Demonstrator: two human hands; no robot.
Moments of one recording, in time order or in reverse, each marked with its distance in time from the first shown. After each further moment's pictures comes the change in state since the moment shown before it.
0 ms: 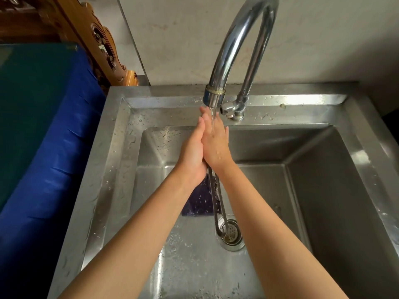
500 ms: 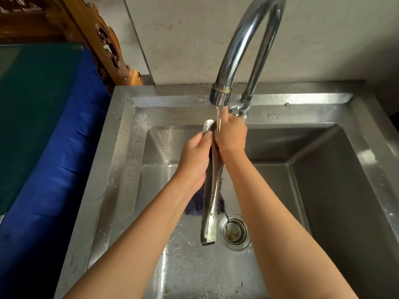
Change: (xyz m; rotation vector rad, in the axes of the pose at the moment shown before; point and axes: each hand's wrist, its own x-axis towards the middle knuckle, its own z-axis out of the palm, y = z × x) left_hand -0.003 -0.012 -0.014 0.228 0.073 0.108; right_hand 0.022 -0.004 -0.012 0.029 0.316 0.221
